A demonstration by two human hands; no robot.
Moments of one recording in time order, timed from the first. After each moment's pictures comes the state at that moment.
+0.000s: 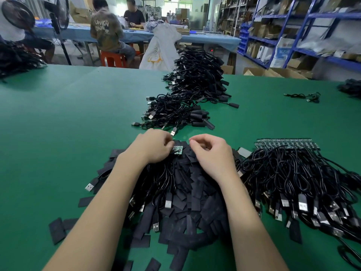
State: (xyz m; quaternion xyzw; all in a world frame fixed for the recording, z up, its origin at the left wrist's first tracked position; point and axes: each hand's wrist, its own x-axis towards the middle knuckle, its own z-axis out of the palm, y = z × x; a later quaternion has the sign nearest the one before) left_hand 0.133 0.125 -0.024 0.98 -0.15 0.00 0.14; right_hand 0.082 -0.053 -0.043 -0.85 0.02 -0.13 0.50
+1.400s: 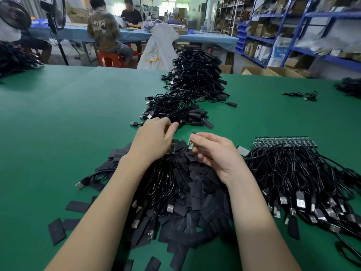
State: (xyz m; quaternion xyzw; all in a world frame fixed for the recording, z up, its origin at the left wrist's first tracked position) left_hand 0.126 0.113 -0.022 0.93 -0.13 0.18 0.29; right_hand 0.073 -0.058 -0.020 -0.63 0.10 0.04 0.77
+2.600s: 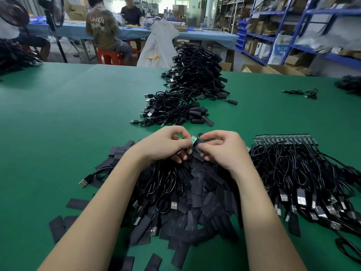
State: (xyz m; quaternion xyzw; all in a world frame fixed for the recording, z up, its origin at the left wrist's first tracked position) left_hand 0.104 0.105 -0.011 0.80 -0.15 -0.17 0.56; right_hand 0.073 -0.073 -0.021 -0.81 0.08 -0.04 0.58
